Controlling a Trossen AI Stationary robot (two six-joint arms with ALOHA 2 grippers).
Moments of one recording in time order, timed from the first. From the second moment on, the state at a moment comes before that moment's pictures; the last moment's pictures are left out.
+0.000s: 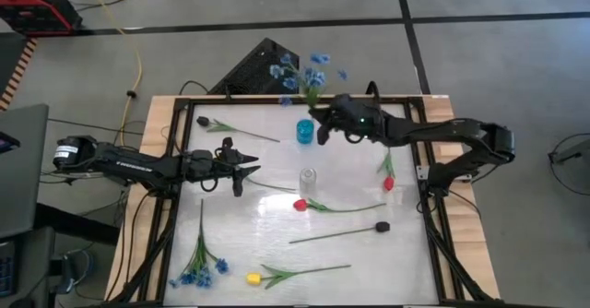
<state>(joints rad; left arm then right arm) 0.04 1.02 0.24 0.55 -0.25 -0.11 -0.32 1.42 0.89 0.36 0.17 0.23</state>
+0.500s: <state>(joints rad) 0.04 1.02 0.24 0.50 -0.25 -0.15 -0.39 1.62 0.89 0.58 0.14 0.23</state>
